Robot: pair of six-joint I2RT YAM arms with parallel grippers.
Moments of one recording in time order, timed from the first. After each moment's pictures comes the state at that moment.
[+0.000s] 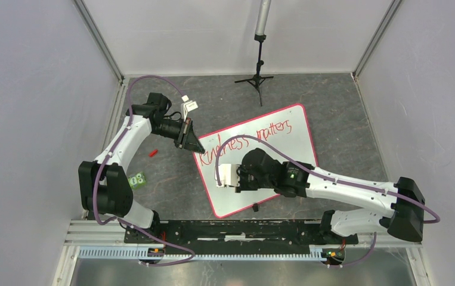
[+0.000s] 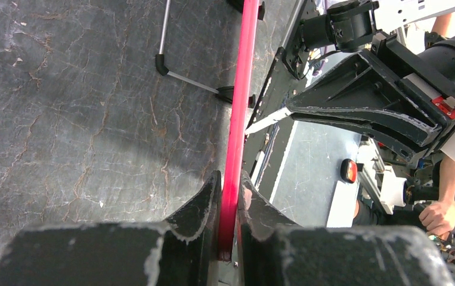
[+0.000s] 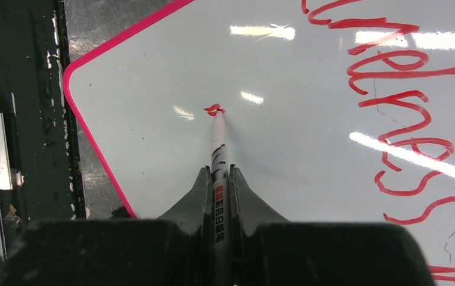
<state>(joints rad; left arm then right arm) -0.15 1.51 1.23 -1.04 1.07 0.38 1.16 1.24 0.95 -0.42 0.00 -0.52</state>
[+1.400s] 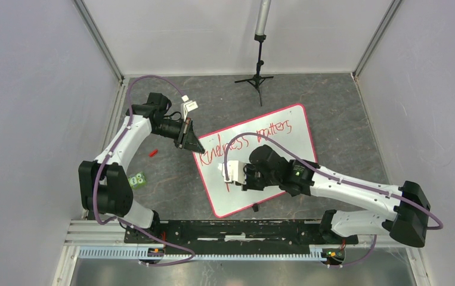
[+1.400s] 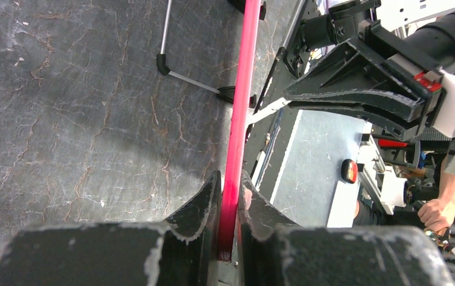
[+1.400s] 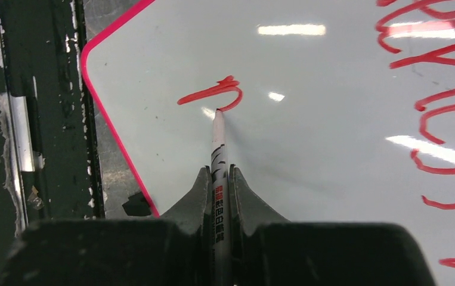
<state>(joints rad) -0.15 1.51 1.23 -1.04 1.07 0.38 1.08 1.20 0.90 -0.44 -0.12 -0.49</state>
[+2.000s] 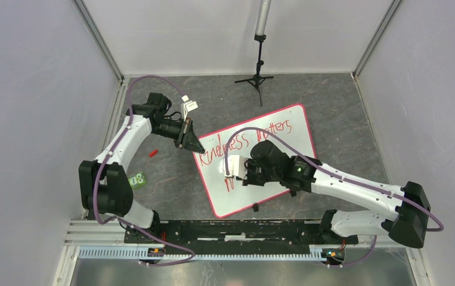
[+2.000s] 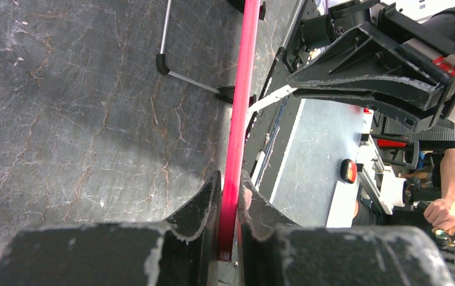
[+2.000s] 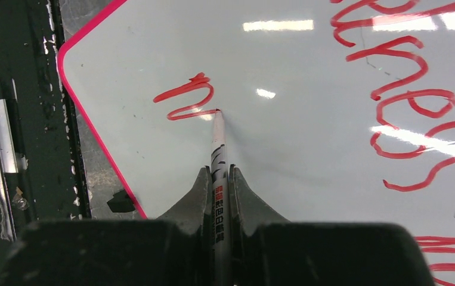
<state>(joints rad) -0.15 1.52 1.23 -1.04 1.07 0.38 1.06 1.20 0.93 -0.48 -0.11 -0.51</state>
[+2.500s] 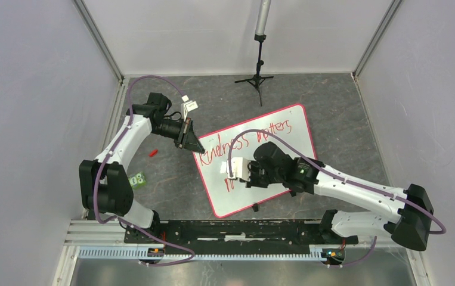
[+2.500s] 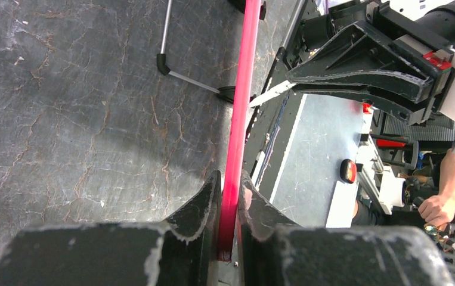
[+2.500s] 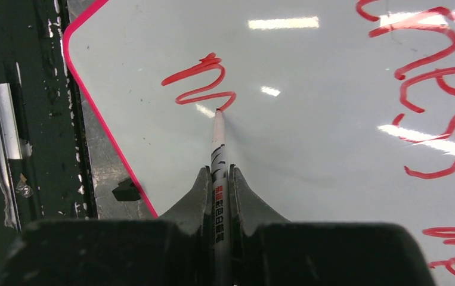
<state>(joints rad) -0.15 1.52 1.23 -1.04 1.07 0.38 1.04 1.17 0.90 -0.48 -0.12 -0.51</state>
